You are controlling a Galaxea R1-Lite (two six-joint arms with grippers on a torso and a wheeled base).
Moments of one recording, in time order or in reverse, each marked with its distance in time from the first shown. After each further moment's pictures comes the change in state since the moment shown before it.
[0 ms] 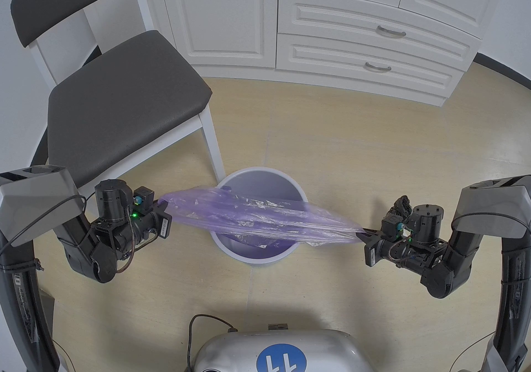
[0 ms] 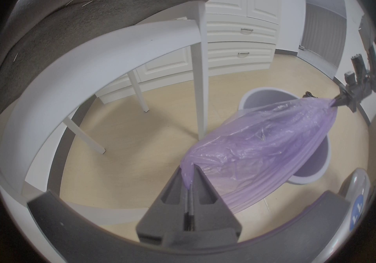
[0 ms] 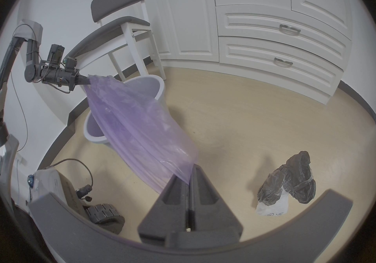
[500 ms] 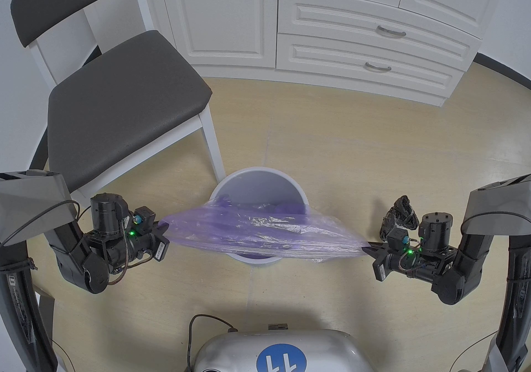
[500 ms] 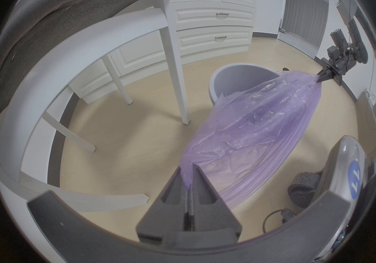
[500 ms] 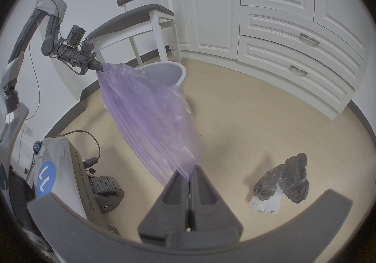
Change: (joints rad) left arm 0.017 -0.037 0.123 0.050 -0.093 0.137; right arm -0.026 -0.043 0.127 0.001 0.070 -0.178
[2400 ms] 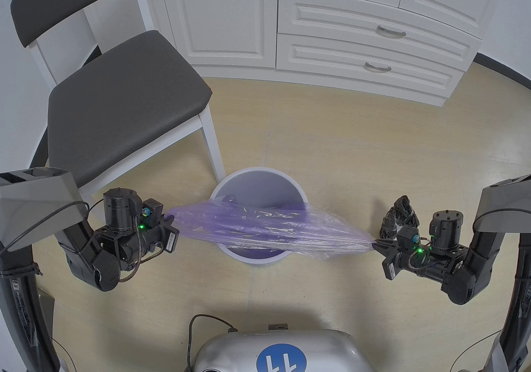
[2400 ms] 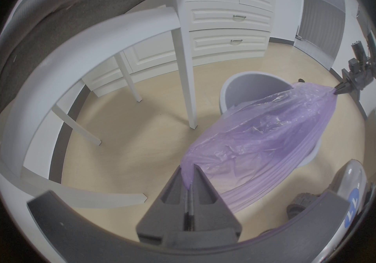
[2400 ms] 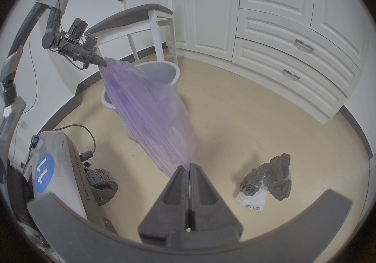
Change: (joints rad) left arm -0.071 0.009 -0.066 0.026 0.150 -0.127; right arm -0.028 -0.068 0.064 0.003 -0.036 -0.046
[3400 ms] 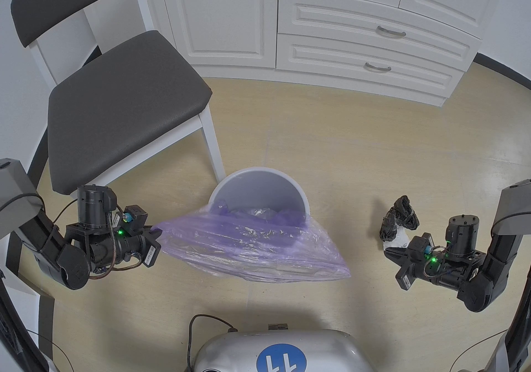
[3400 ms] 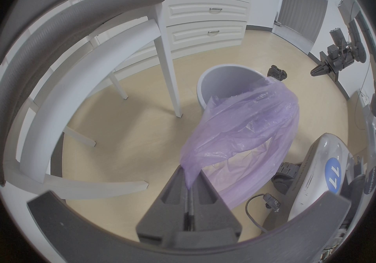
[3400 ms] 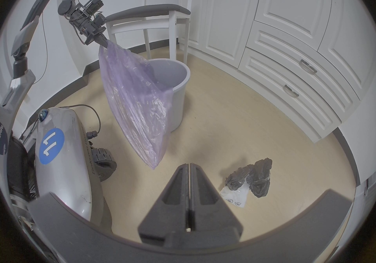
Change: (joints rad) left arm 0.048 -0.232 0.107 0.270 -0.151 0.141; right arm -0.014 -0.119 0.149 0.005 0.001 -0.176
